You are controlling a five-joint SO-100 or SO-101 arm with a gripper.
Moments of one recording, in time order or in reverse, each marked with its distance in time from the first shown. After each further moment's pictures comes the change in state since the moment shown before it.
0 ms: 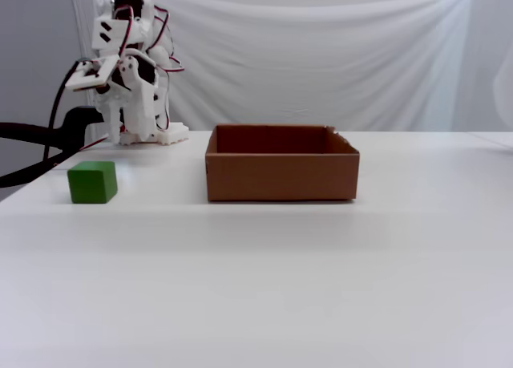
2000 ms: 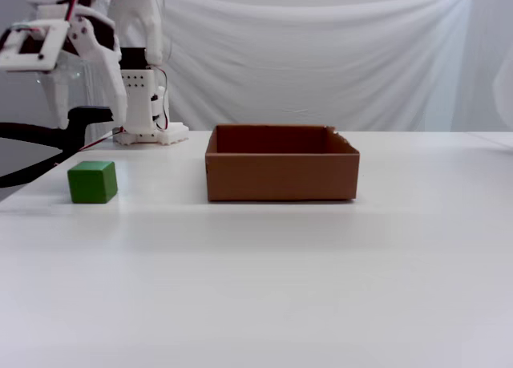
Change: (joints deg) arm 4.5 -79.4 -58.7 -20.3 -11.5
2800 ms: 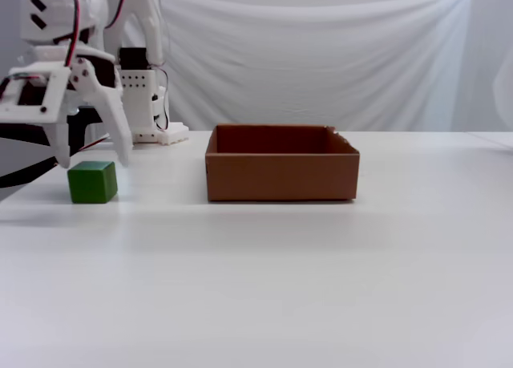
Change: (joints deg) arm -2.2 -15.6 -4.8 -6.8 -0.1
